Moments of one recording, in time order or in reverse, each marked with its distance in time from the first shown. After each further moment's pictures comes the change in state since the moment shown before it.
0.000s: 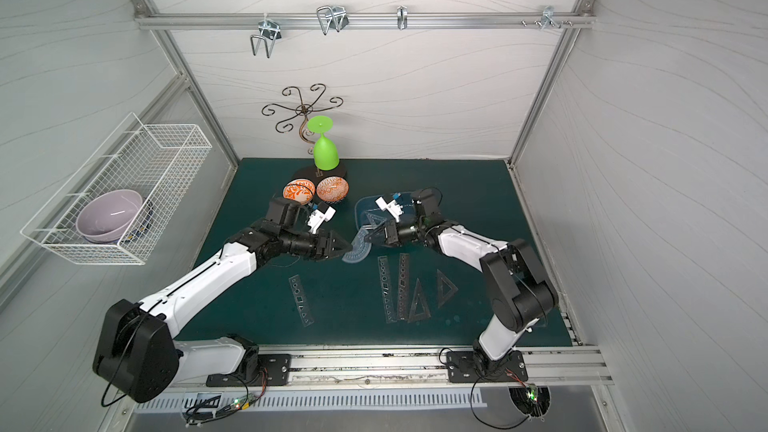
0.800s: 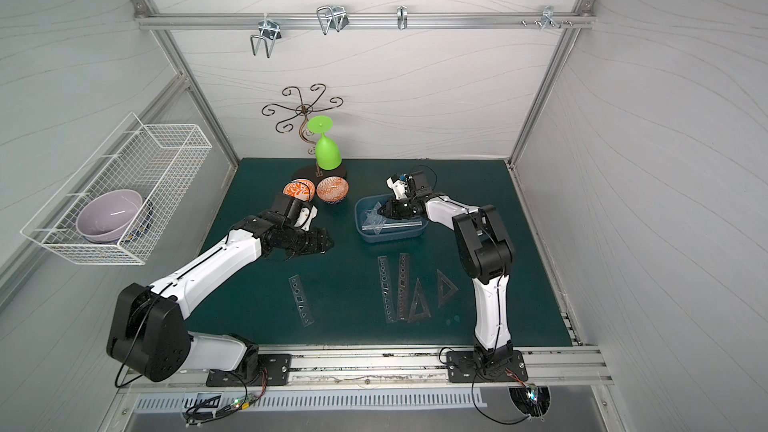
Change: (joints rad) left arm 0.032 0.101 0.066 -0.204 -0.453 0.053; right arm -0.044 0.383 0.425 -0.269 0.415 -0.227
